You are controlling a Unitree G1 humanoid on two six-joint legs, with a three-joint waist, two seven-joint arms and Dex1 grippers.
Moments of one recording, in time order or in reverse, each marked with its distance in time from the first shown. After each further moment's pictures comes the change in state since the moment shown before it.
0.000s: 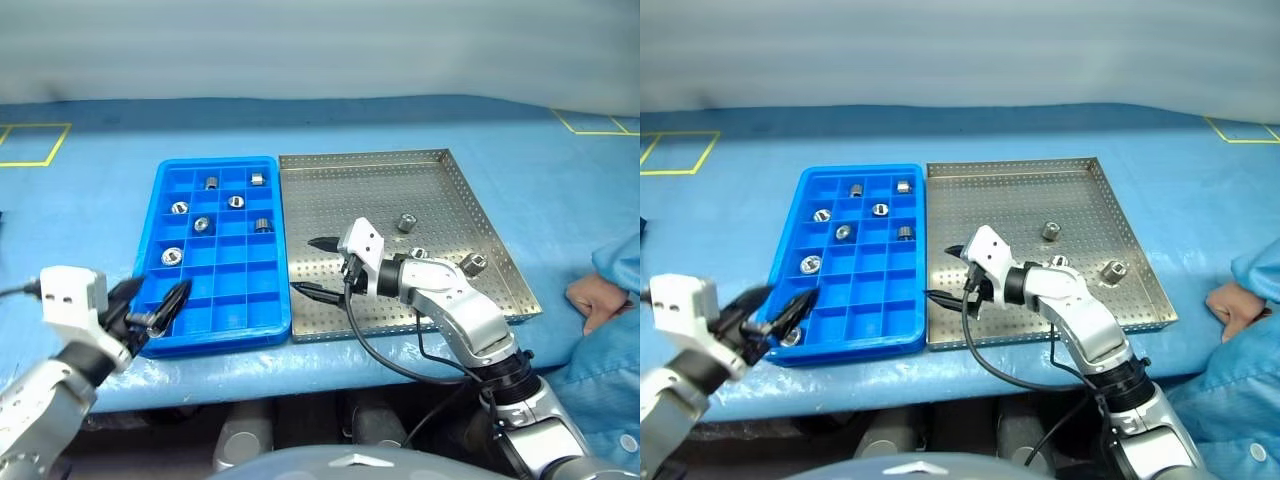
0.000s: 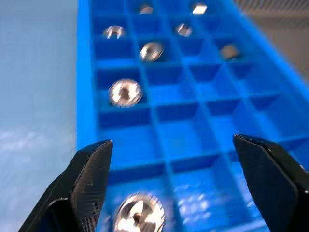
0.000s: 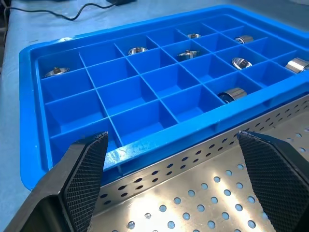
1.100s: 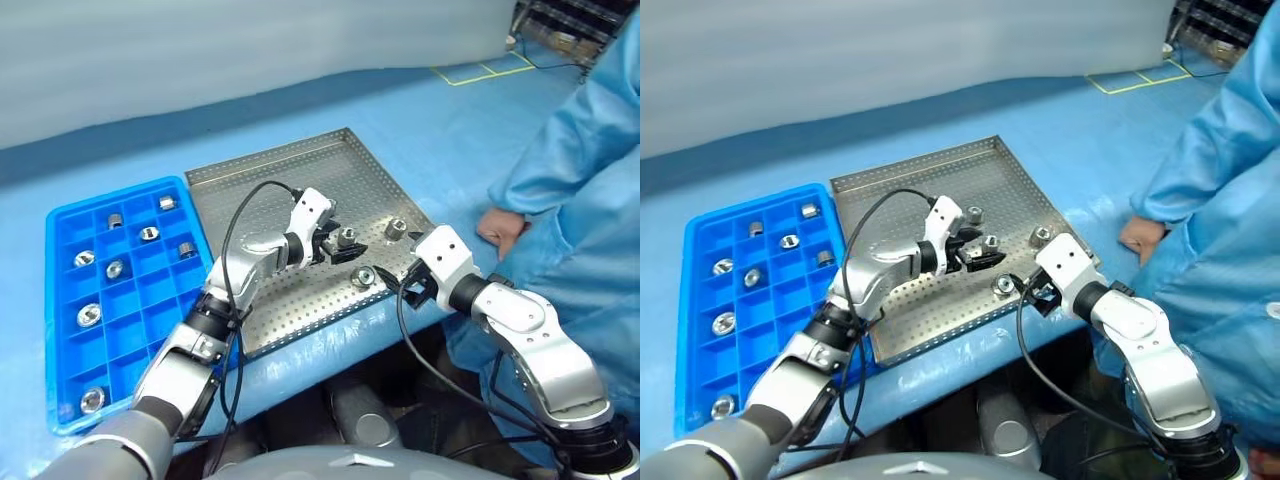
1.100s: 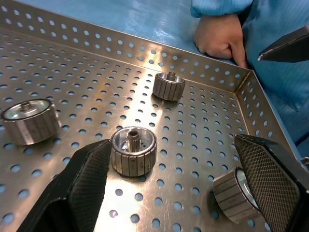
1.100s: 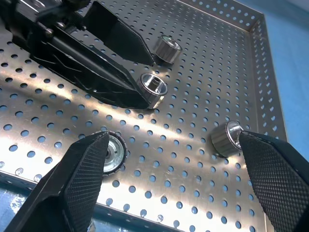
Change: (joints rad) left arm -0.926 -0.278 -0.938 1.300 0.673 -0.426 -0.367; right arm 0.302 -0.184 -0.242 -0.347 -0.158 0.215 -0.309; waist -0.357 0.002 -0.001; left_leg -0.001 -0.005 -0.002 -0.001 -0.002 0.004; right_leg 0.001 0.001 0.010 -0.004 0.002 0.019
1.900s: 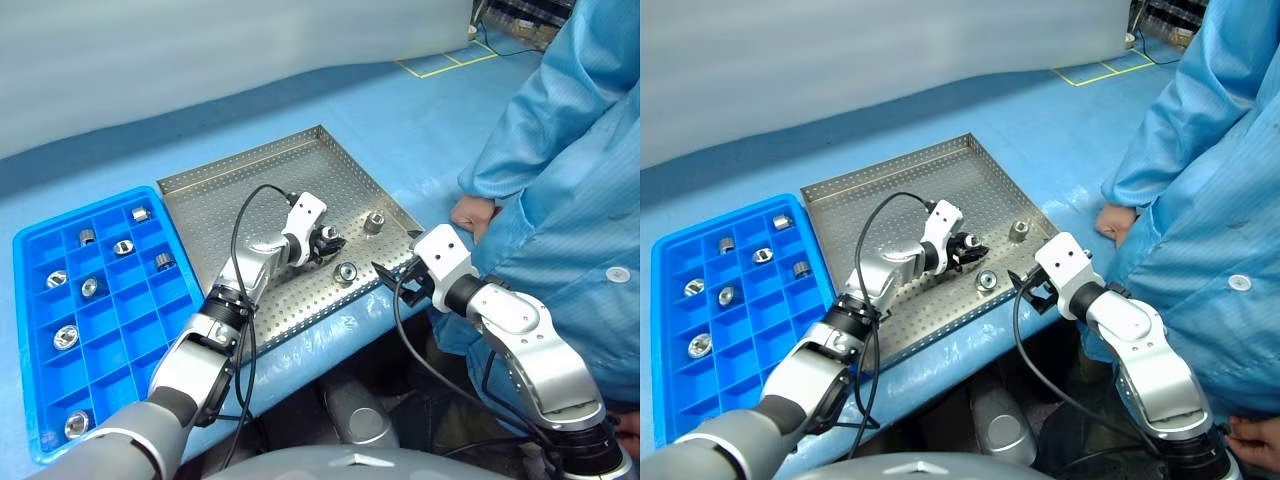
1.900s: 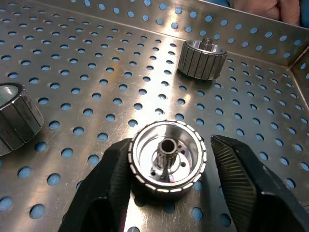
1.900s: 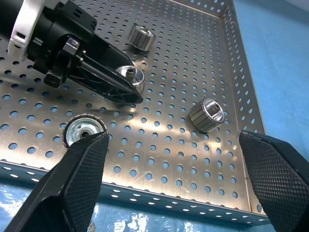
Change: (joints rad) left arm -0.028 -0.054 0.067 0.191 0.149 -0.093 0.063; right arm -0.007 0.037 0.013 0.008 -0.009 0.000 -0.016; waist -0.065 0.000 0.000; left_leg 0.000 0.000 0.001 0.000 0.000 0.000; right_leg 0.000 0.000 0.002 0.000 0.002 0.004
